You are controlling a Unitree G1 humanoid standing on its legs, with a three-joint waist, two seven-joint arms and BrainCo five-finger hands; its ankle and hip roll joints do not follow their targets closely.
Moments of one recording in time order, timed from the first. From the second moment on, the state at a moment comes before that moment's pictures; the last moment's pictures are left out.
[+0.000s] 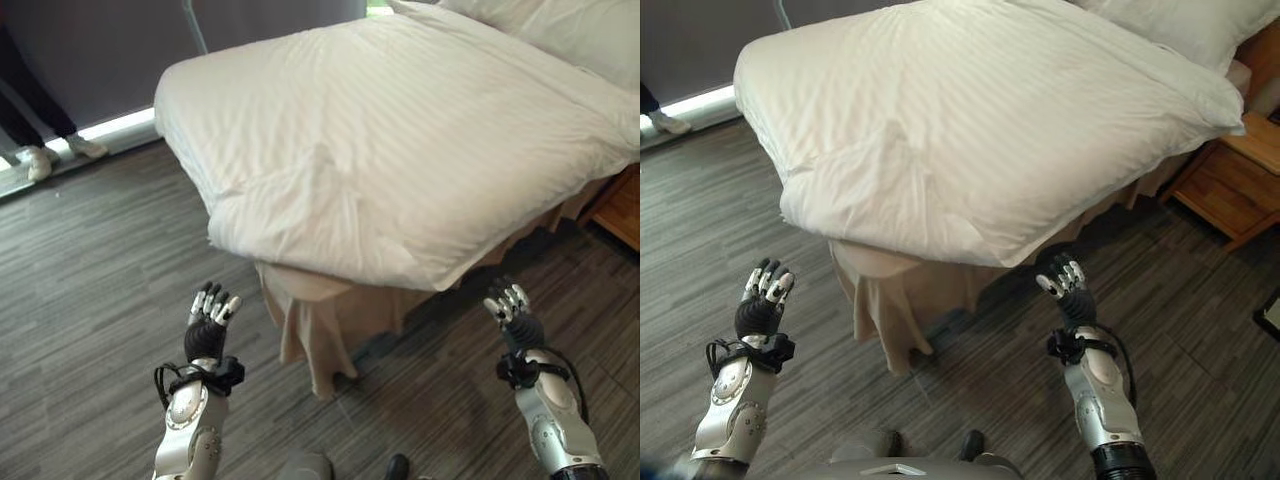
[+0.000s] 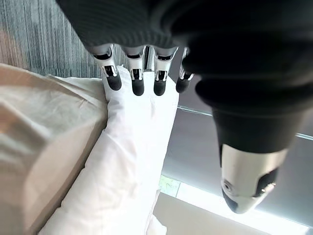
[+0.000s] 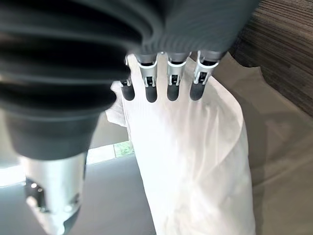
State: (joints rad) left arm 0.15 0.29 0.09 0.07 -0.63 -0.13 0.10; right arm 0.08 -0.32 0.00 0.13 0.57 -0.12 -0.04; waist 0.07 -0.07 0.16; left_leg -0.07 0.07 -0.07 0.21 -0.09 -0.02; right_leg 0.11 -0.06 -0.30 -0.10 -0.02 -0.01
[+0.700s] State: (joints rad) left arm -0.05 0.40 -0.03 0.09 -0.65 -0.14 0.10; right arm 0.18 -0.30 -0.08 0.05 0.55 -0.13 -0.09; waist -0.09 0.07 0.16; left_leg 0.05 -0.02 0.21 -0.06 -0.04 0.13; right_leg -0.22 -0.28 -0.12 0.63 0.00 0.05
